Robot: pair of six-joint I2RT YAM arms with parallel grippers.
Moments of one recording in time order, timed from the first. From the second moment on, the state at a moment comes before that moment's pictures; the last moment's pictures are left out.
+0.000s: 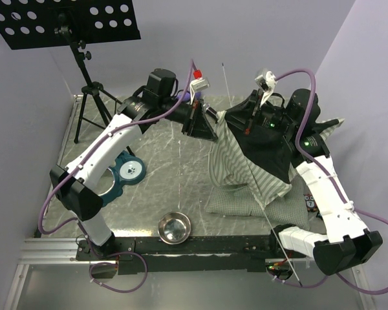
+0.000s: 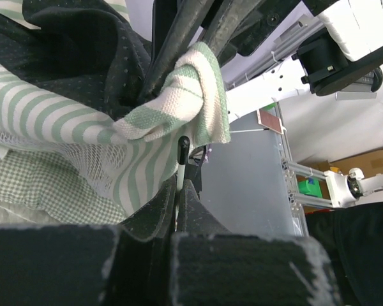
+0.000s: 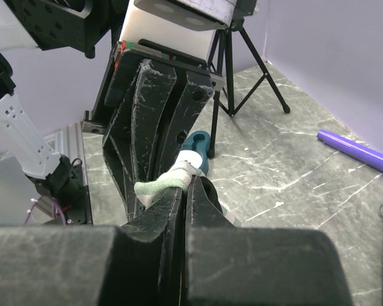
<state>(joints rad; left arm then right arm) -0.63 1.70 1.85 -0.58 1.11 -0.22 0.27 1.13 1.32 -0.11 -0.92 0.18</state>
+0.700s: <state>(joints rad) -0.66 1.65 1.78 -0.58 1.10 -0.13 0.28 1.14 1.32 -0.13 -0.91 0.25</state>
